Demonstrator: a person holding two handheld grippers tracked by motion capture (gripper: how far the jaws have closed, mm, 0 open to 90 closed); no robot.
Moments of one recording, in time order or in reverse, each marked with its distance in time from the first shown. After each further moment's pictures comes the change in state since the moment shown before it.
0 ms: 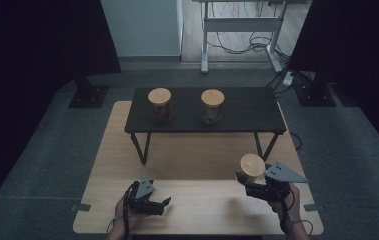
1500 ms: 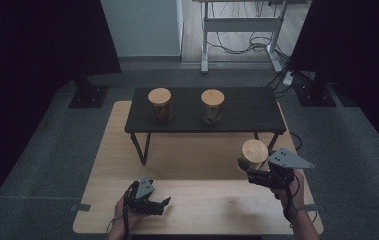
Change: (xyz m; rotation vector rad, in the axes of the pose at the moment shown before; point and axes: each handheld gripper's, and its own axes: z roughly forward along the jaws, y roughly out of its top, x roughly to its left) left arm 0.000 0.000 0.001 0.001 0.008 0.006; right arm -0.010 0.044 -0.004 -0.050 0.002 -0.039
